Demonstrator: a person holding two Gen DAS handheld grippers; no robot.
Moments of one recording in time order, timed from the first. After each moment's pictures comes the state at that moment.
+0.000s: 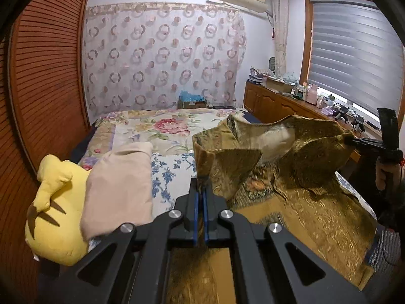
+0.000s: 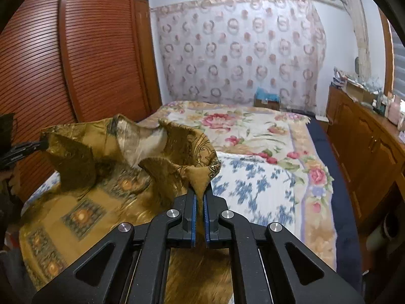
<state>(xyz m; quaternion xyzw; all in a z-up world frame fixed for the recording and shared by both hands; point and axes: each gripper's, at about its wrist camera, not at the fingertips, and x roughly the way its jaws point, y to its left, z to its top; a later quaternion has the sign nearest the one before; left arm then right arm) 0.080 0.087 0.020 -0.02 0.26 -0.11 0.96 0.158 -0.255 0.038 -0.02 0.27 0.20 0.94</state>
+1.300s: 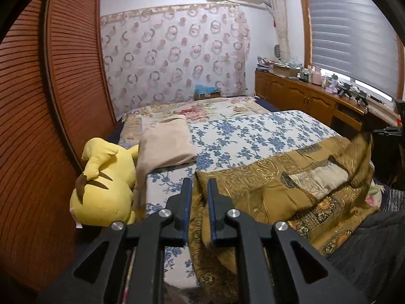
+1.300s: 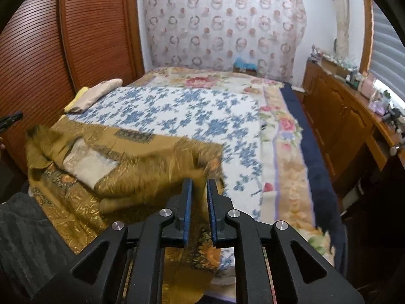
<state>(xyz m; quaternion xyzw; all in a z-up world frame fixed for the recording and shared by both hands) -0.085 0.141 0.016 0.04 0.28 -0.07 0.96 -0.011 -0.290 0.009 -0.05 0.34 0.12 0.93</state>
